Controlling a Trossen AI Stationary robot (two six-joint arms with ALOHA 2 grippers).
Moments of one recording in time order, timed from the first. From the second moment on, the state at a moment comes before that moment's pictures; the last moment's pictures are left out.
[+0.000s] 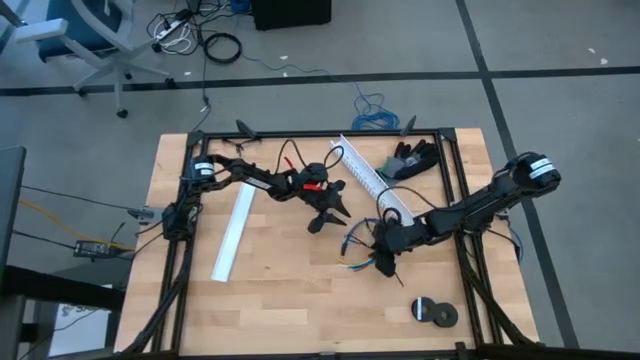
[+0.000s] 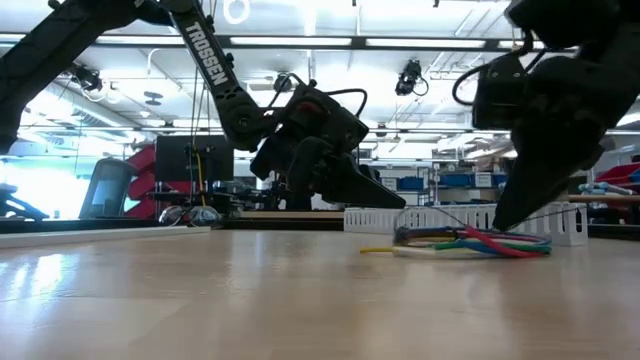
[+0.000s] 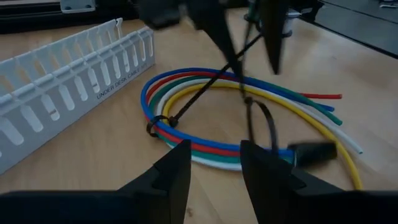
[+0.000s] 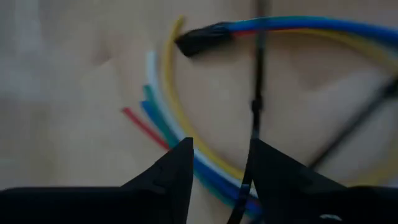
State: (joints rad) left arm 0.27 2.14 1.12 0.54 0.70 0.31; right arm 0.34 1.38 0.51 0.03 0.16 0.76
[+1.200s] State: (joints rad) left arm 0.28 2.09 1.34 -0.07 0.43 0.76; right arm 0.70 1.72 0.59 0.03 0.92 1.40
